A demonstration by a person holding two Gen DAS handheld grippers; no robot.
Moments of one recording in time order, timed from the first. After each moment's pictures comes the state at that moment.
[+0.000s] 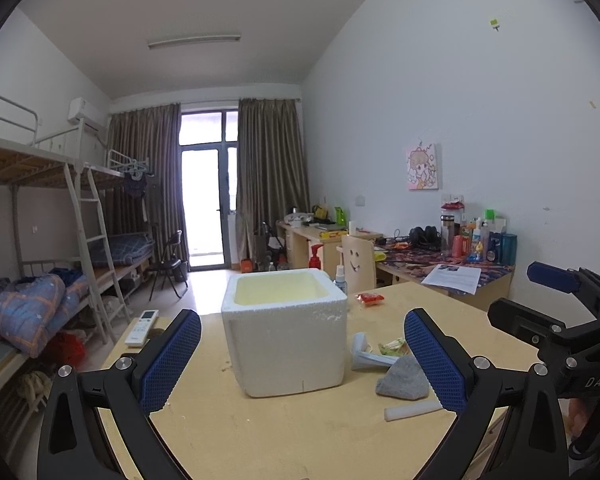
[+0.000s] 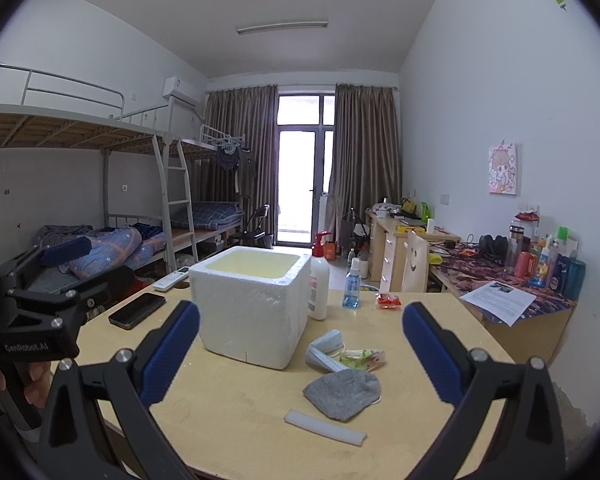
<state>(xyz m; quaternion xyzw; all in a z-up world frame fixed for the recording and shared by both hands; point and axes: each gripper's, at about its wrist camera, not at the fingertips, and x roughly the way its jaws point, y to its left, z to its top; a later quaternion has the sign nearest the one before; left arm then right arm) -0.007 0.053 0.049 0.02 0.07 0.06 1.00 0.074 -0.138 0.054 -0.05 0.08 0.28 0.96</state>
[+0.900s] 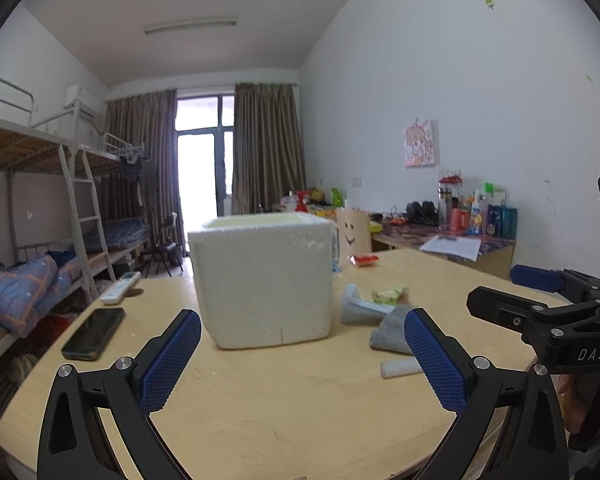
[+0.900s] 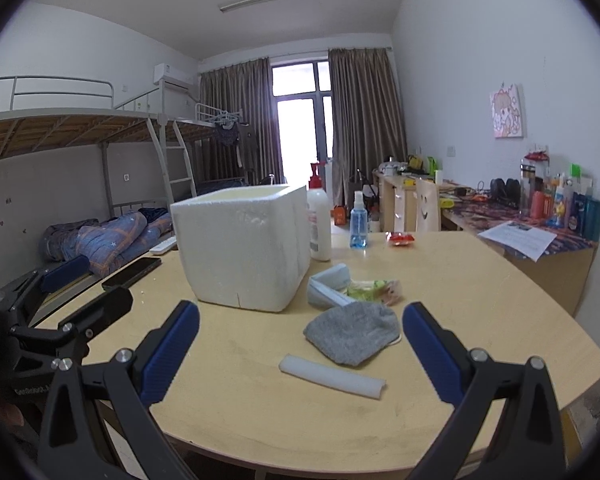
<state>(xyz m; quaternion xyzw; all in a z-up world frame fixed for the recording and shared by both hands) 0.014 0.038 -0.030 0.01 0.10 0.05 0.99 0.108 -0.148 -0.024 -0.01 0.15 0.29 0.94</state>
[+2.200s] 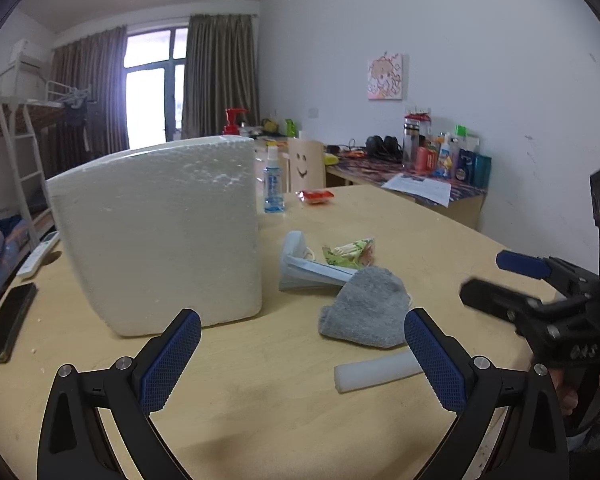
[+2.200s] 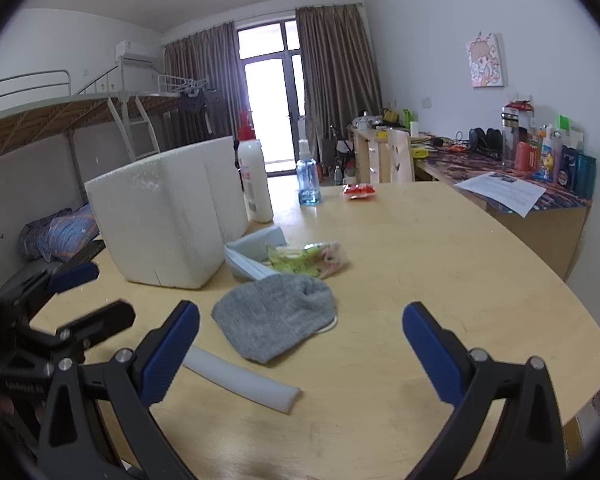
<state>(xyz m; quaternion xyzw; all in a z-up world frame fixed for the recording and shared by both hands) 0.121 0.018 -0.044 0.00 0.23 -0.04 0.97 0.192 -0.185 -0.048 -0.01 0.24 0.26 0.94</state>
